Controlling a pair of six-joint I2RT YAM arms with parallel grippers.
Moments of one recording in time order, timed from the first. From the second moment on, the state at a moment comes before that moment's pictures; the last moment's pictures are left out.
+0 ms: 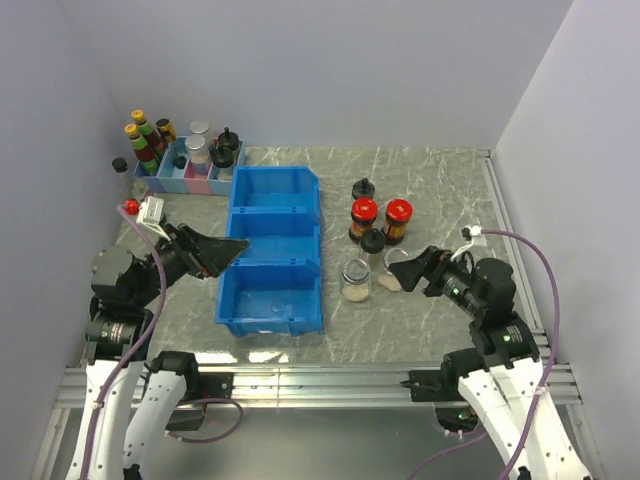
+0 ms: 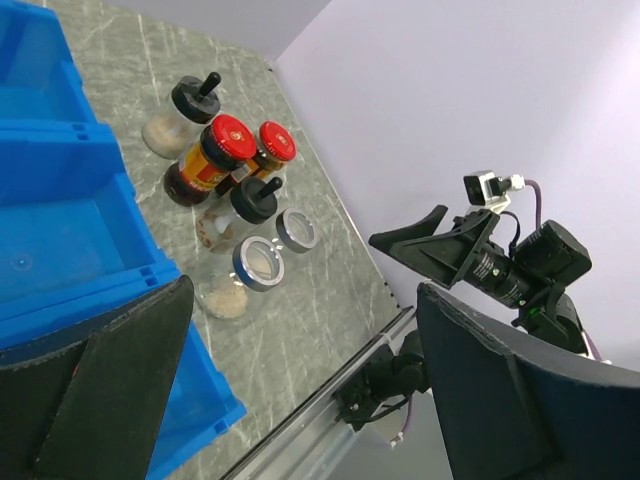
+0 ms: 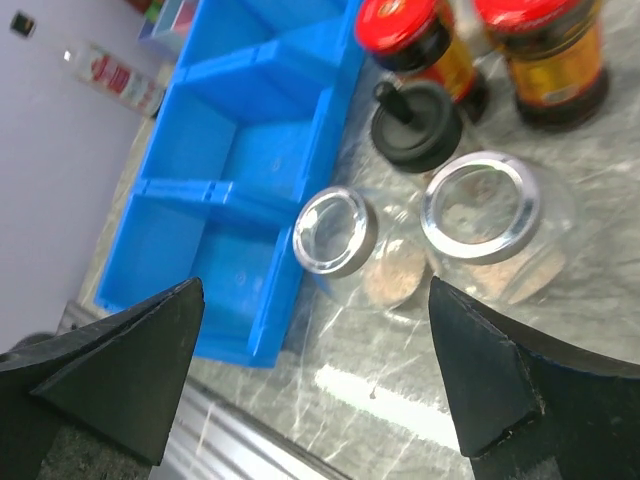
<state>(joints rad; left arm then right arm) -0.07 0.51 0.81 -0.30 0.66 -0.79 0.21 0.43 0.58 -0.45 -0.33 0.56</state>
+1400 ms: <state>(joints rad) -0.07 0.44 0.81 -0.45 0.56 -0.72 0.92 1.38 0.94 -0.53 0.51 0.61</state>
